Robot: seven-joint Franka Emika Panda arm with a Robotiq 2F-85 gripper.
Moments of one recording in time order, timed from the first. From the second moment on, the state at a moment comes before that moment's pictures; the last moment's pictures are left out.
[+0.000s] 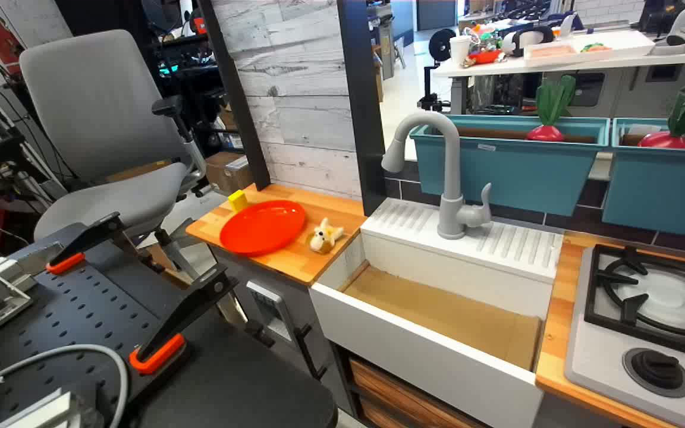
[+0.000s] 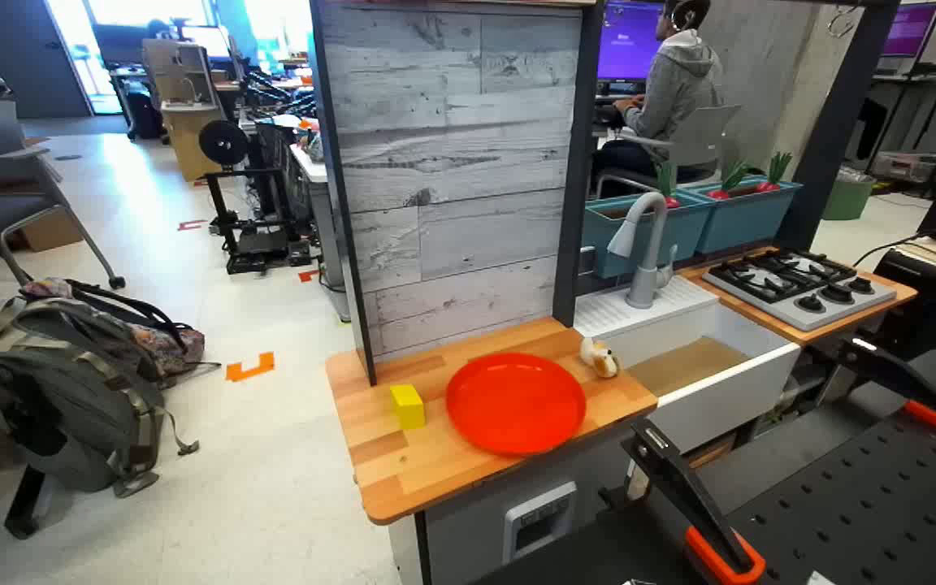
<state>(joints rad) 0.13 -0.32 0.22 -2.04 0.03 1.51 0.12</state>
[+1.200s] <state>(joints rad) 0.09 -0.29 0.16 -2.23 -0.05 1.91 0.12</state>
